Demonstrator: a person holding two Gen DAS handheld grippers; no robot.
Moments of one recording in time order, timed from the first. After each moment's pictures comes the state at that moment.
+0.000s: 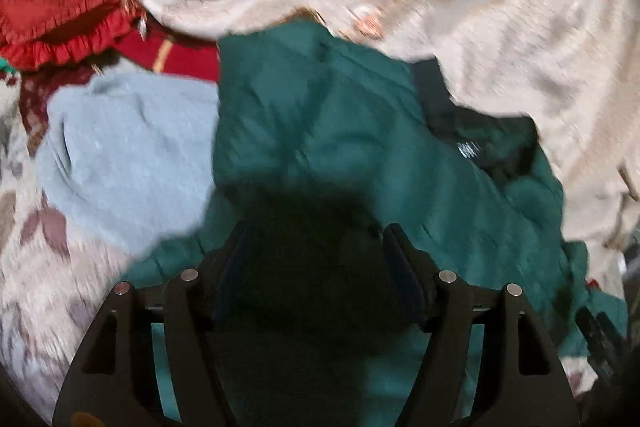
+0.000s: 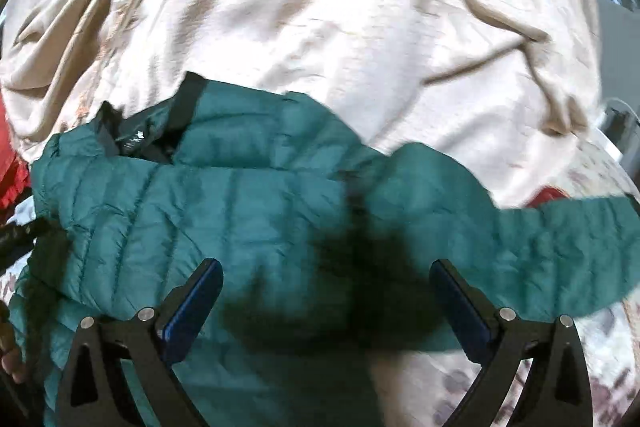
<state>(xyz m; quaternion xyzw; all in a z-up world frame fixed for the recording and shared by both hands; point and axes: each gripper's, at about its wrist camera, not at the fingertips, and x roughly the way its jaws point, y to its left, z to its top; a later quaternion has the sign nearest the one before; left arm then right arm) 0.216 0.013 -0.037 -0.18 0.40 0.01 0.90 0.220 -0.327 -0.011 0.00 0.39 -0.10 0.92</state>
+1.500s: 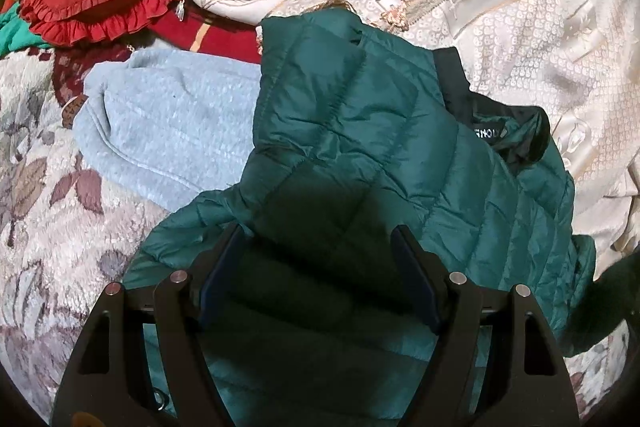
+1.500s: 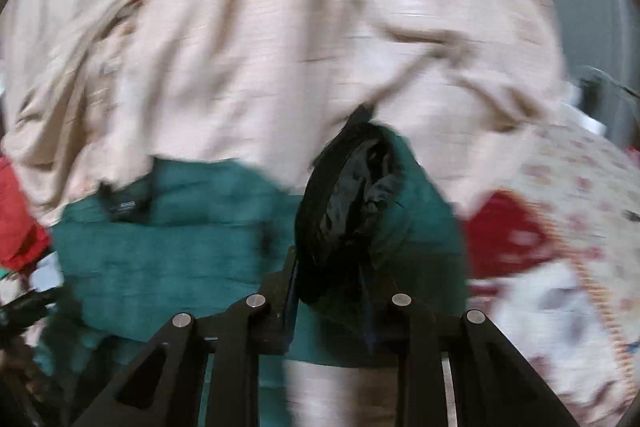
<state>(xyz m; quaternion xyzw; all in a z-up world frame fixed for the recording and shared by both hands) 0.192 0.024 -0.037 -0.19 0.41 0.06 0.89 0.158 -0.385 0.022 0.06 0.31 -0.03 0.95</state>
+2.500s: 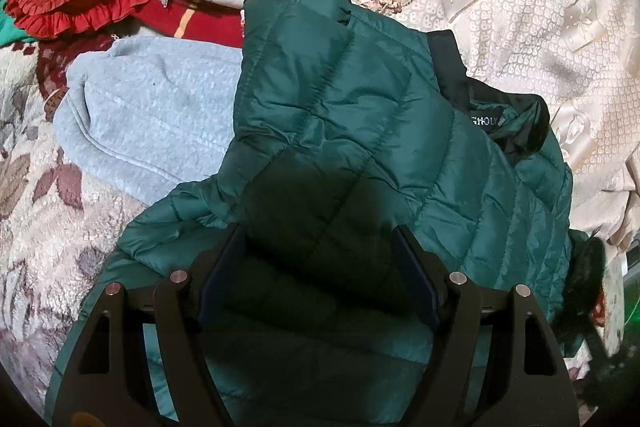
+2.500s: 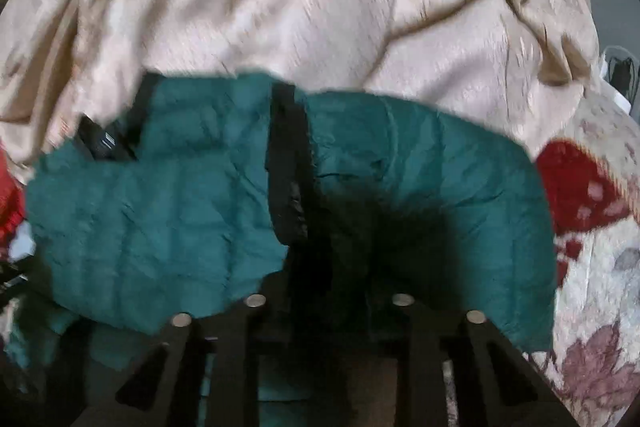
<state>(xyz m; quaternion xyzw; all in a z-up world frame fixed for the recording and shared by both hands) 0.203 0.014 -0.043 -0.19 0.43 0.04 0.88 0.182 -0.371 -0.028 0.05 0.35 -0.05 0.94</state>
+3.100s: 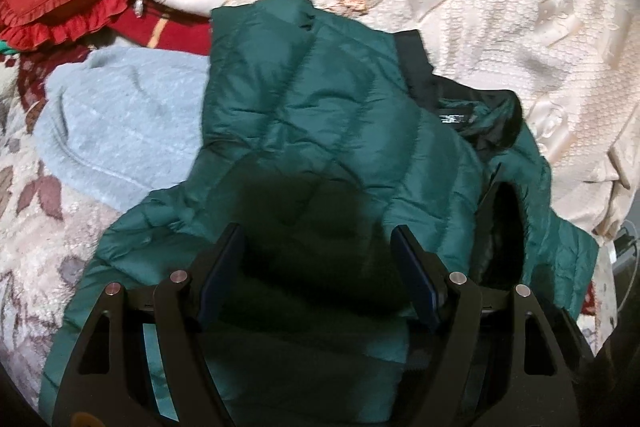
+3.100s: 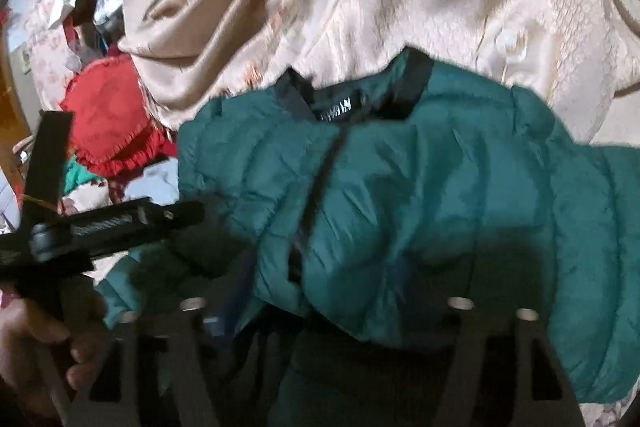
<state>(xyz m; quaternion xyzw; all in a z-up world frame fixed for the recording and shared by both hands) 0.202 0.002 -0.037 -0.19 0.41 -0.01 0.89 0.173 -0.234 -0.033 0.02 0.35 0.19 0.92</state>
